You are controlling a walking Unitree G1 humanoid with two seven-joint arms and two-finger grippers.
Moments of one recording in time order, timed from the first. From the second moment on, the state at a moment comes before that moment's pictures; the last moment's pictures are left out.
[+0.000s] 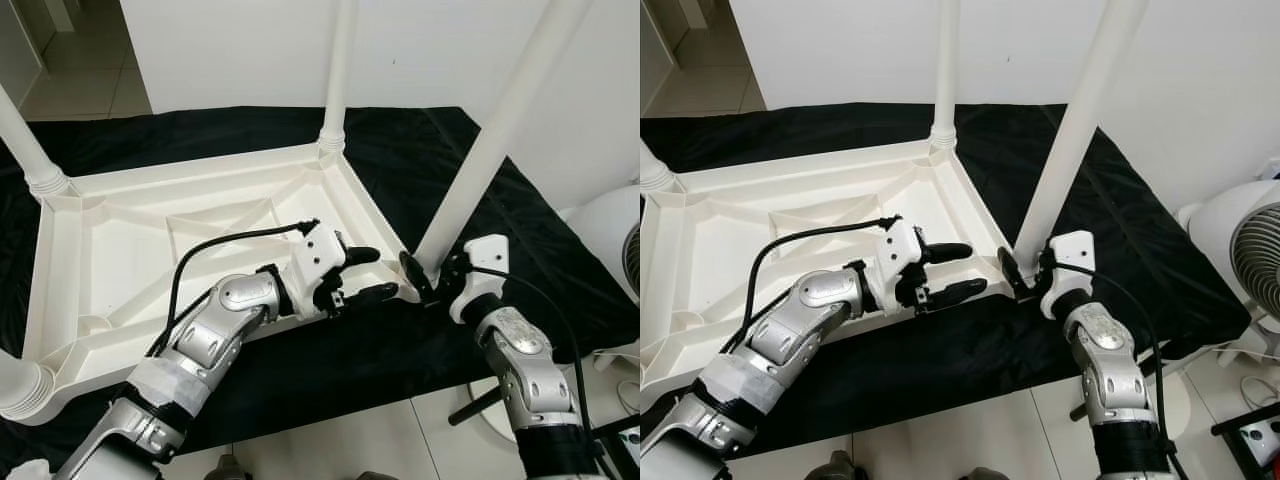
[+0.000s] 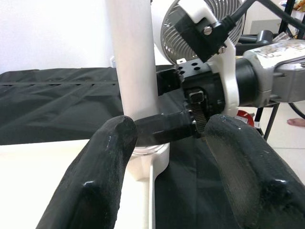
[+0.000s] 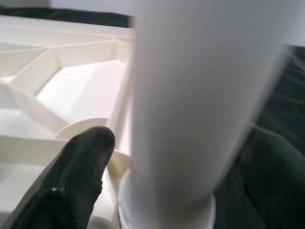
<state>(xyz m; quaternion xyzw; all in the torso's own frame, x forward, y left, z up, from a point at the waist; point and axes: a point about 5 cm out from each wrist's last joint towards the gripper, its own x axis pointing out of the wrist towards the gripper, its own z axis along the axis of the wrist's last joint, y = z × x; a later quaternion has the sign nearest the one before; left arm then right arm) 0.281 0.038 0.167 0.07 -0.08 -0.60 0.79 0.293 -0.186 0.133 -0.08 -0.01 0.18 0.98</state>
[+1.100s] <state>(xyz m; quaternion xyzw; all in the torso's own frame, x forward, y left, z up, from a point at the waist) 0.281 0.039 0.164 0.11 -0.08 -0.60 0.79 0.299 -0.176 0.124 -0.05 -0.02 0.16 0.99</state>
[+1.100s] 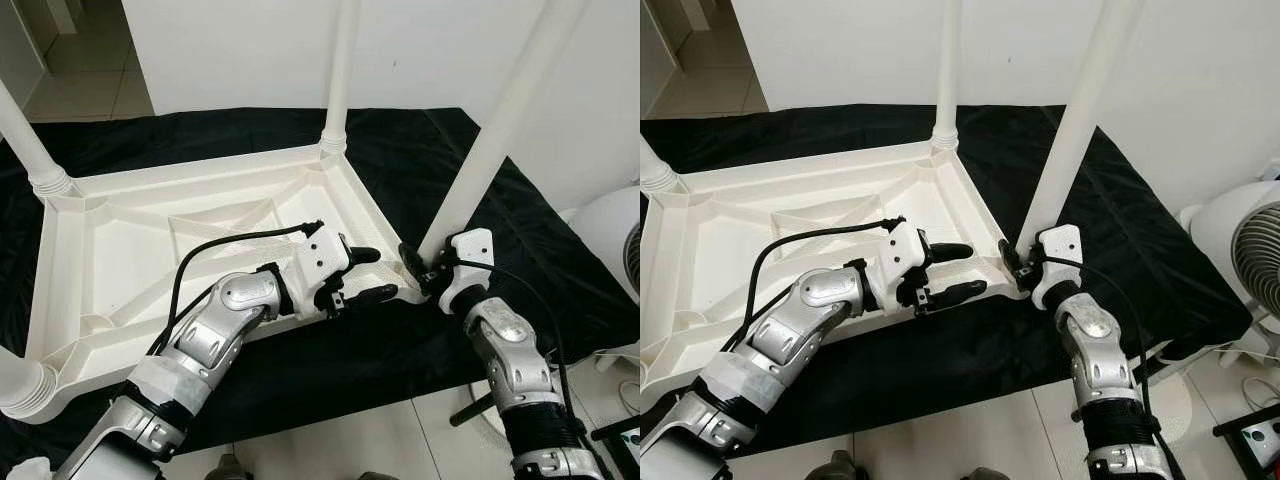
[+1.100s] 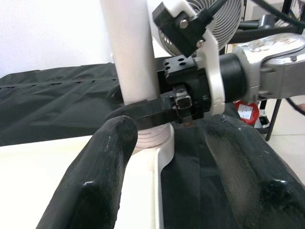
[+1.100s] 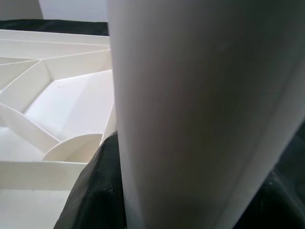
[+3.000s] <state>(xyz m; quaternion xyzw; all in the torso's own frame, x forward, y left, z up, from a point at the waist) 0.284 0.038 0.157 0.12 -0.08 -0.59 0.79 0.277 -0.179 0.124 -0.08 -0.02 0.18 0.98</state>
